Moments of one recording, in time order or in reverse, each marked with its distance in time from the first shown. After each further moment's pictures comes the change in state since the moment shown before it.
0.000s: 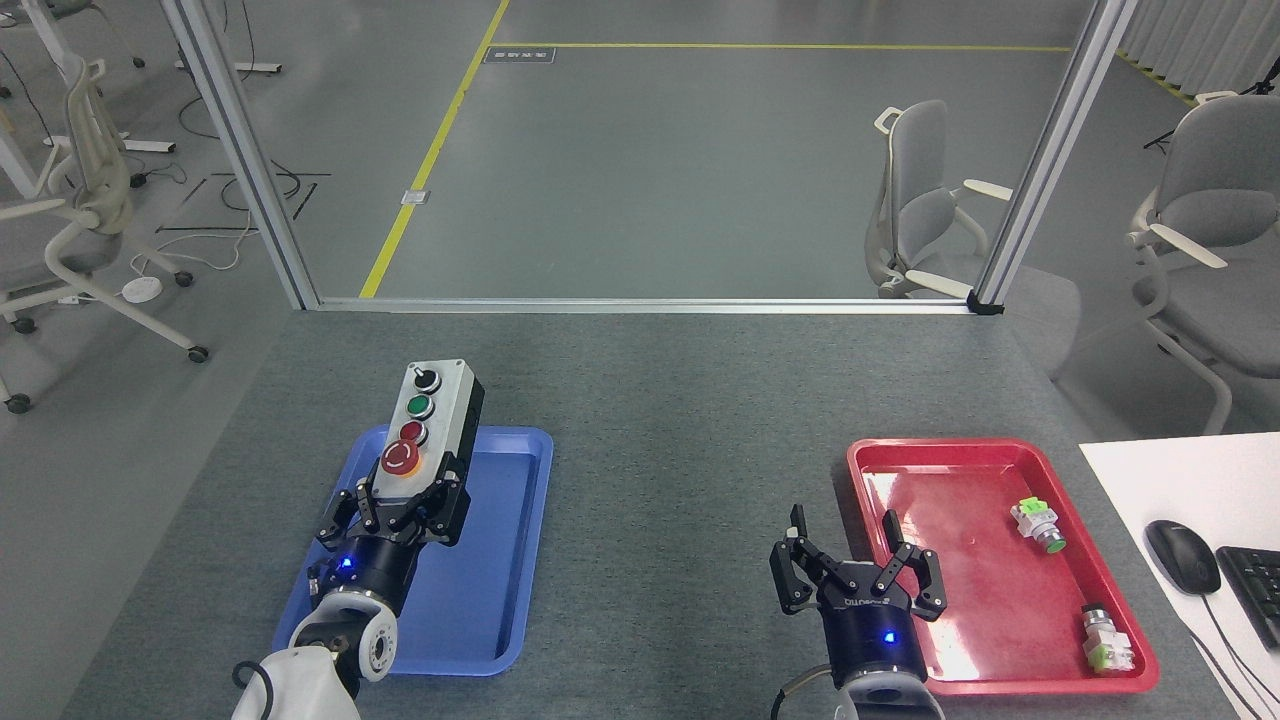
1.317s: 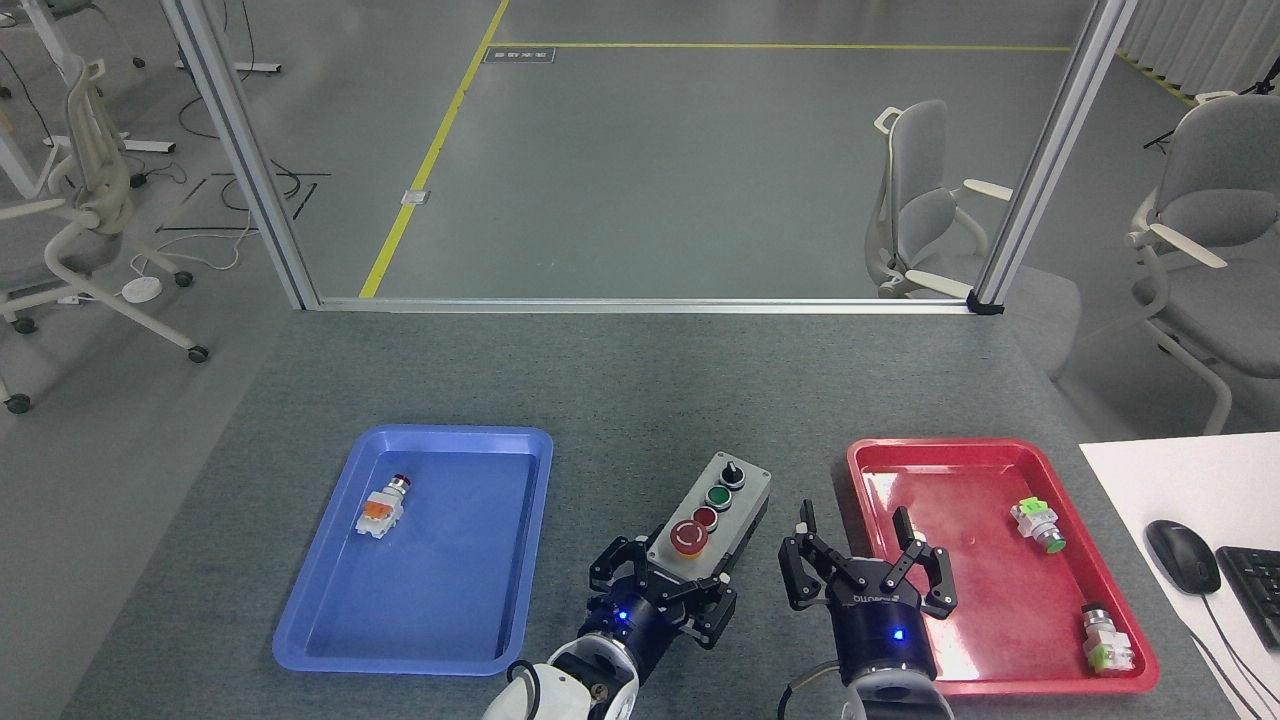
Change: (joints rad) left arm -0.136 -0.239 -0.590 0.283 -0.044 0.121 0.001; right arm 0.004 -0.004 -0.010 -0.027 0.003 0.007 0.001
